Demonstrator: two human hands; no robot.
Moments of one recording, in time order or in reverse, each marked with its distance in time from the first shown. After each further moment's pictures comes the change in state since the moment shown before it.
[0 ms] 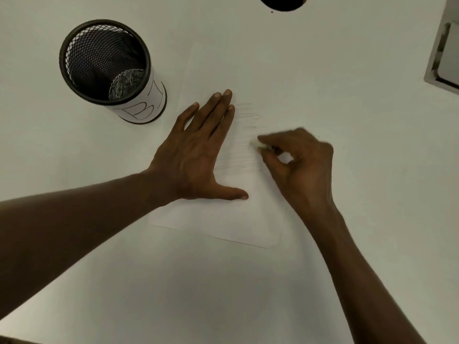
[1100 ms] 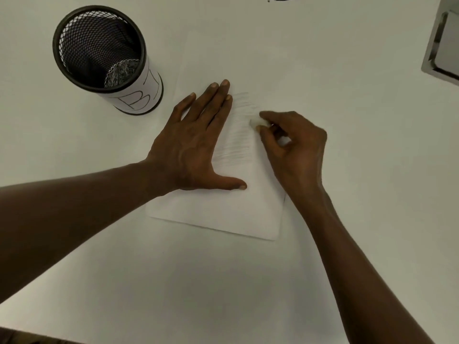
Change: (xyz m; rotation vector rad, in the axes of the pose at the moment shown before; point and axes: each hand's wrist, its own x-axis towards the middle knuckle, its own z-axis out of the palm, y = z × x) left_hand 0.000 -0.001 0.001 0.011 0.018 -0.006; right_hand 0.008 -0.002 0.010 0.038 0.093 0.040
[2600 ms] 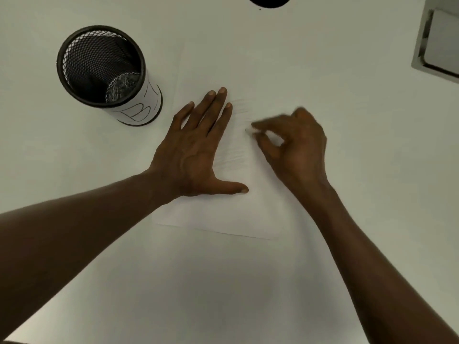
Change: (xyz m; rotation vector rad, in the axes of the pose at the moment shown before) left_hand 0.000 0.002 -0.002 -0.014 -0.006 -0.001; right_hand 0.005 0.001 -0.005 -0.244 -0.056 -0.045
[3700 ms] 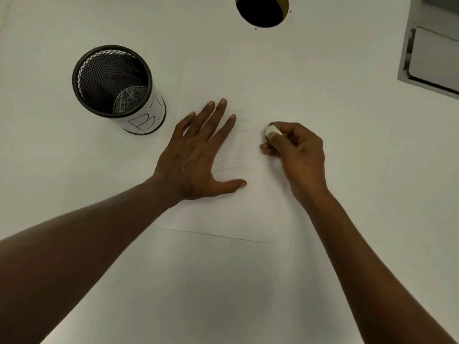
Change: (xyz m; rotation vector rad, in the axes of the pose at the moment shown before) left_hand 0.000 -0.002 0.006 -0.043 0.089 0.001; right_hand -0.001 -0.001 -0.008 0.770 -0.049 0.657
